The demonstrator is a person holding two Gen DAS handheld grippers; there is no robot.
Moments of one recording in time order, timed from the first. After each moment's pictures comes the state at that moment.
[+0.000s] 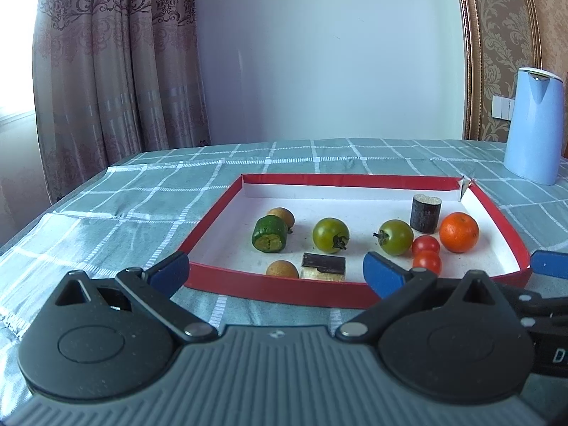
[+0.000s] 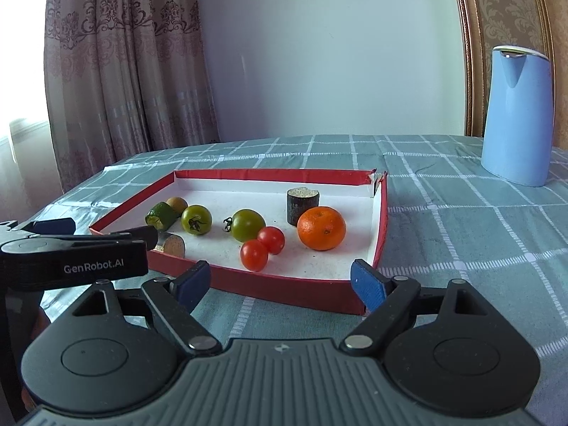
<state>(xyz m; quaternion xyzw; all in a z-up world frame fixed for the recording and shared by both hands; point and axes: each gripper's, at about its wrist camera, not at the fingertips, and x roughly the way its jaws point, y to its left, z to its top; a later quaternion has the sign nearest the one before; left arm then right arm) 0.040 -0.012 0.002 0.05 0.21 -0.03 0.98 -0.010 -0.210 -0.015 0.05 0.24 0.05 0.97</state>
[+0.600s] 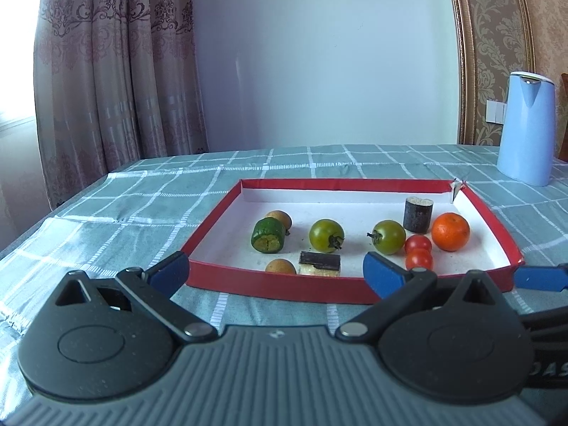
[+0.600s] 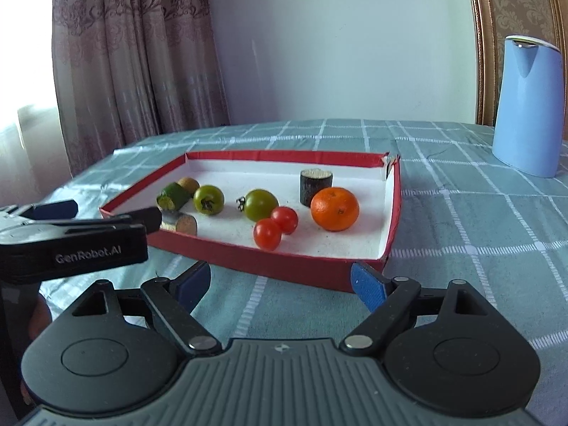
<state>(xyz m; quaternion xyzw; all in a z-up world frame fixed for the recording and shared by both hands) 0.027 -0.011 0.003 0.05 0.20 -0.04 0.98 -0.010 -0.203 -0.021 0.05 0.27 0.06 0.96</state>
